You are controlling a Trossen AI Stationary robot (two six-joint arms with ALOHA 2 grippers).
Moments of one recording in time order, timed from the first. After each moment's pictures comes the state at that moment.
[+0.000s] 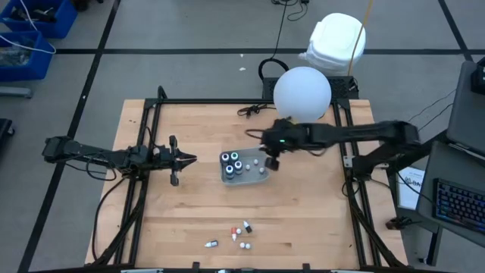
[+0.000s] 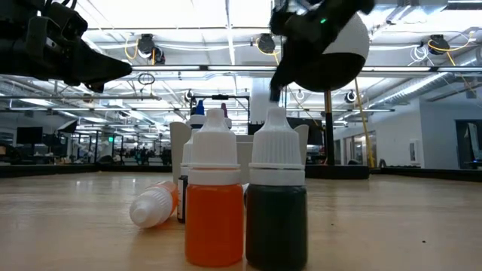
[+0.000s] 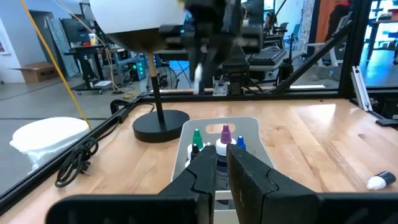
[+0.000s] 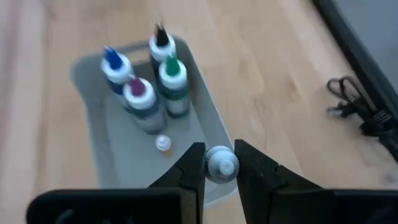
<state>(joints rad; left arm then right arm) -0.10 0.44 0.02 0.42 -0.22 0.06 -0.09 1.49 1.13 -0.45 0.13 0.07</state>
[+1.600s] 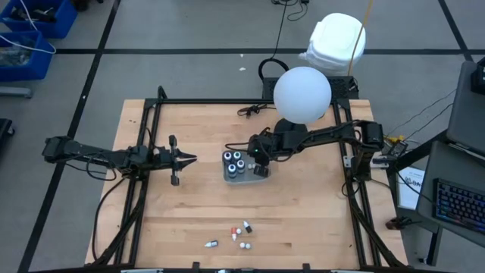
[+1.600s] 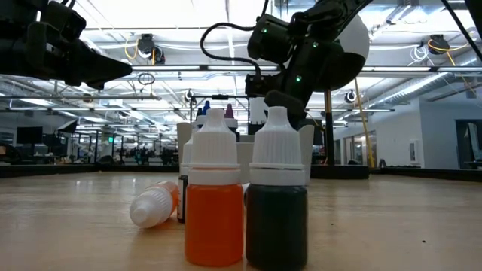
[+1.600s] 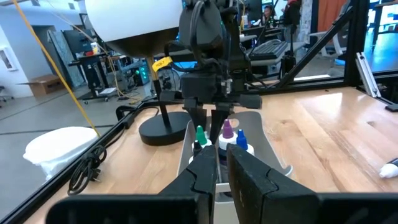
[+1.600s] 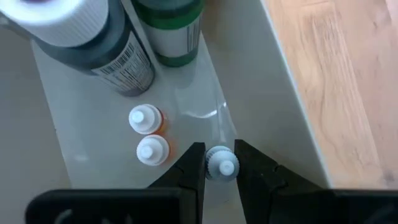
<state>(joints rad) -0.10 0.44 0.02 0.41 -0.22 0.14 -0.11 1.83 1.19 -0.45 0.10 0.08</state>
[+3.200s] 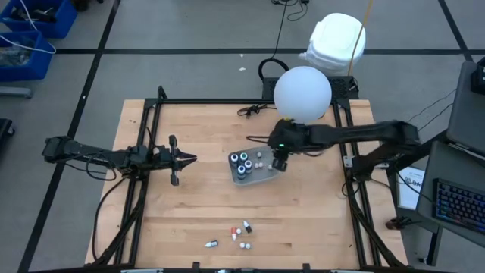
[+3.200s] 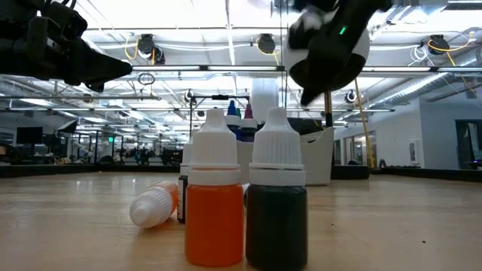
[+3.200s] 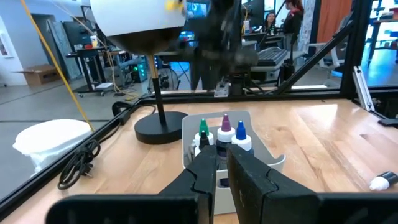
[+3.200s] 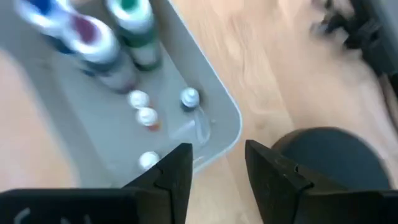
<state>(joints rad) -0.10 0.44 0.02 0.42 -0.22 0.07 -0.09 1.44 1.08 -0.65 0.21 0.14</state>
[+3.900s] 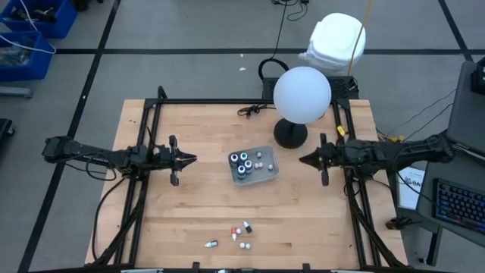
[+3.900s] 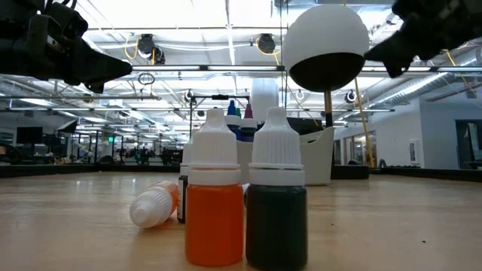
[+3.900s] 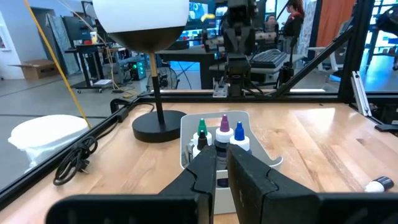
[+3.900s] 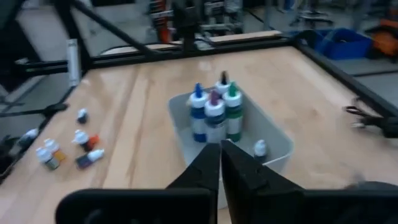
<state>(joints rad) -0.10 0.44 0.02 0.42 -0.22 0.04 0.12 0.47 0.36 -0.17 0.15 0.15</state>
